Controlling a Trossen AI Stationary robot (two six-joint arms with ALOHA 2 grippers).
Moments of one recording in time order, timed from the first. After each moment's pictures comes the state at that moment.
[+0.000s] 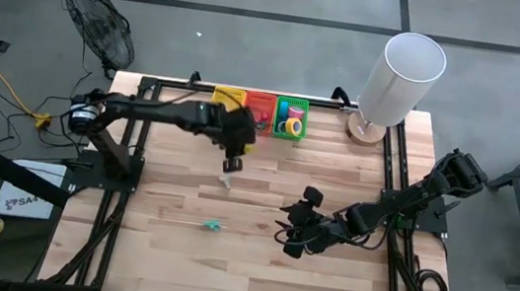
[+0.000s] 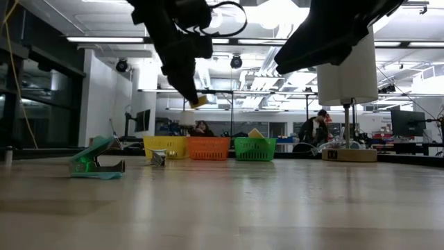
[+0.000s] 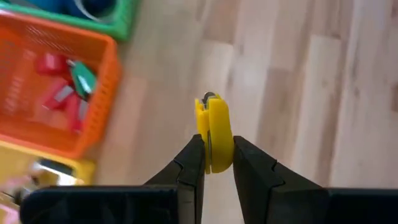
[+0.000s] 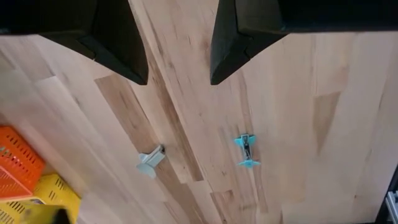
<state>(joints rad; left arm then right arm) 0.24 1.61 1.26 -0.67 0.00 0.05 0.49 1.54 0.90 -0.10 0.60 0.51</state>
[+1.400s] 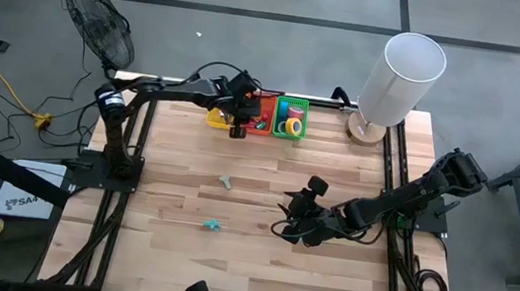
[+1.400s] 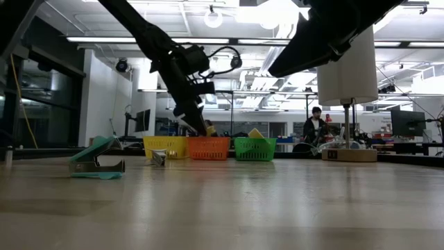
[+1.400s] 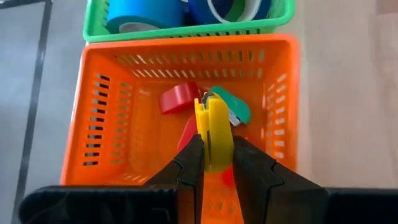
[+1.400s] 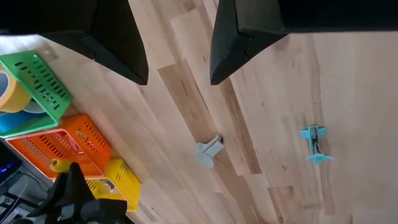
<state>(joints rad) 0.57 1.83 1.26 -0.34 0.06 0.60 0.44 1.54 0.90 -0.15 0.76 0.44</state>
